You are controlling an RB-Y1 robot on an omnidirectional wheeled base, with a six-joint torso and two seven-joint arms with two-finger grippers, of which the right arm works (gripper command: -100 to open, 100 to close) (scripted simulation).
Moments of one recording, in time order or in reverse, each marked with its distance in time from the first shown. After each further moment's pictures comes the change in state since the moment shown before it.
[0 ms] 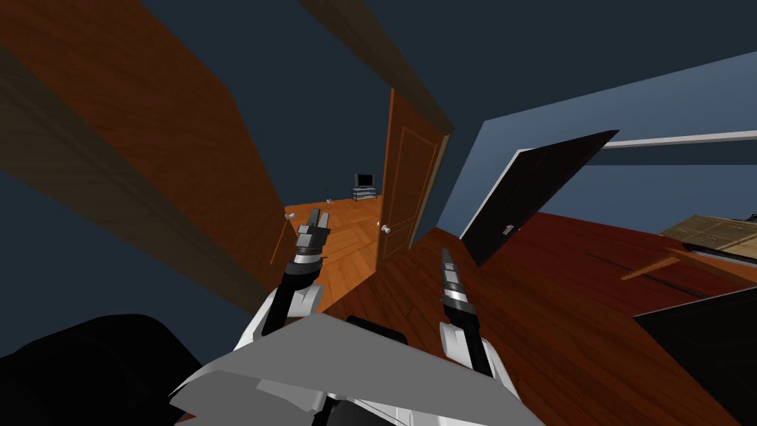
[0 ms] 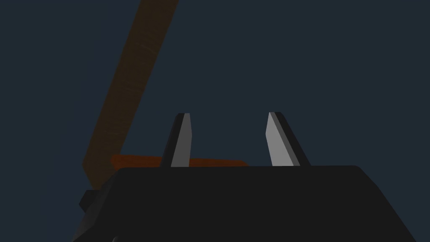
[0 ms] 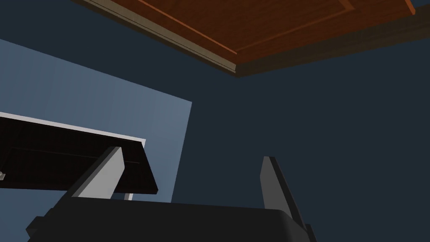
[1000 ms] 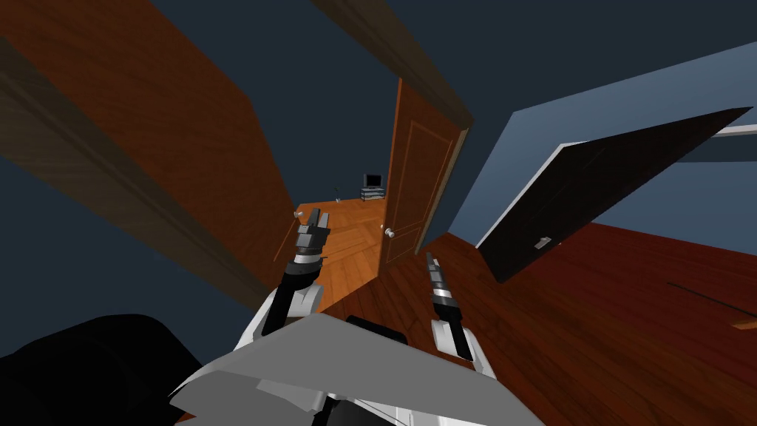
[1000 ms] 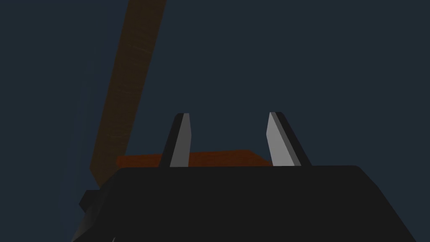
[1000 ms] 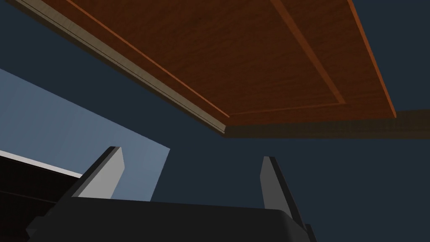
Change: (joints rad) arm -0.113 -0.034 0.027 0.277 0.031 -0.085 0.213
